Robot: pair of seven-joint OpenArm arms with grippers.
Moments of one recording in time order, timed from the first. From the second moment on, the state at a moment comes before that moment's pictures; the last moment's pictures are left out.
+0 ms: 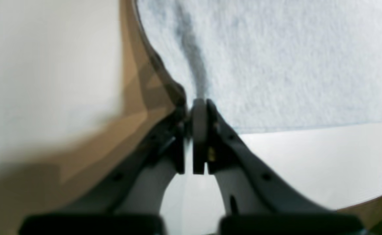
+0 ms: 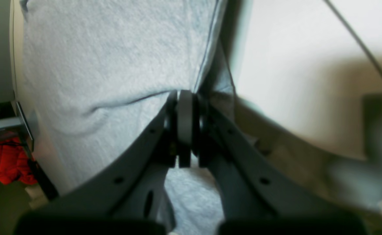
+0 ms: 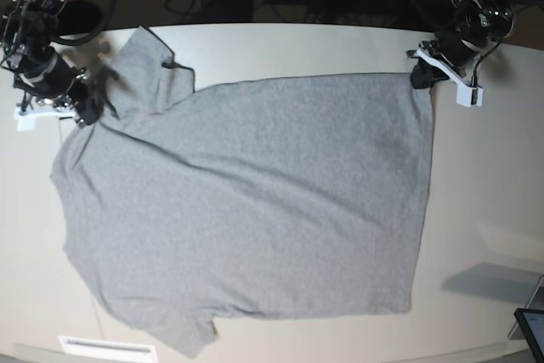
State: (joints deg) left arm 17.0 -5.7 -46.1 95.6 -33.8 -40.4 63.2; right arm -16.8 9.5 27.5 97.2 57.9 -8.8 -54.0
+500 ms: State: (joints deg) left arm 17.0 -11.0 -52.8 95.4 -31.9 -40.3 65.2; right arm -16.8 9.2 27.4 99.7 57.7 -8.8 -57.3
